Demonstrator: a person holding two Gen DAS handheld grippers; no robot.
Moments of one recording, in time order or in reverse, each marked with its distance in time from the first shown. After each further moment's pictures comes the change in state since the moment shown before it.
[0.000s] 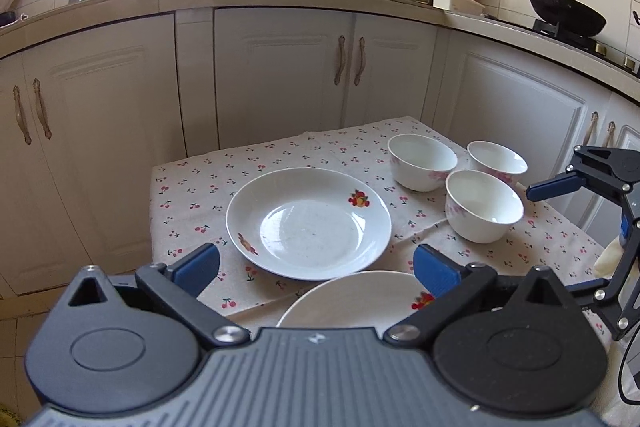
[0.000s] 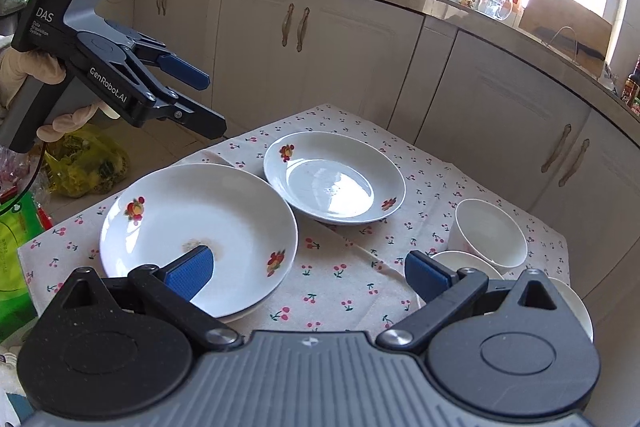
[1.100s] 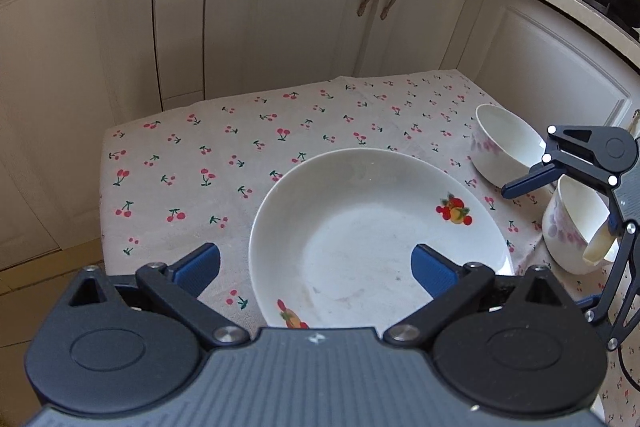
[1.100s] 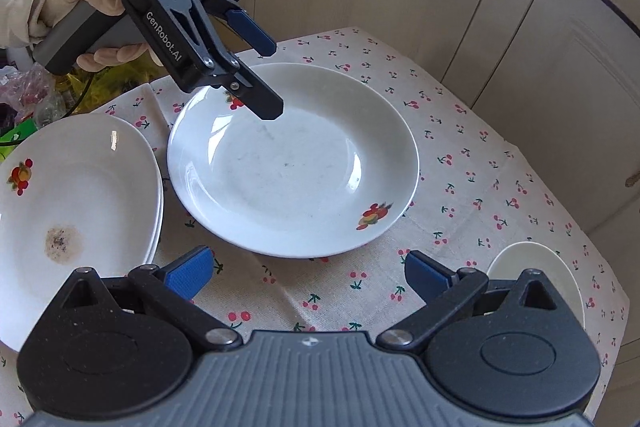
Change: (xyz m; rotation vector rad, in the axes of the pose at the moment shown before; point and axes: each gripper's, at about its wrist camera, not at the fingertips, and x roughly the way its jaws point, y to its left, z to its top) left arm 0.169 0.068 0.036 -0.061 0.243 -0.104; right arm 0.162 -0.080 0.042 -0.159 0.259 0.221
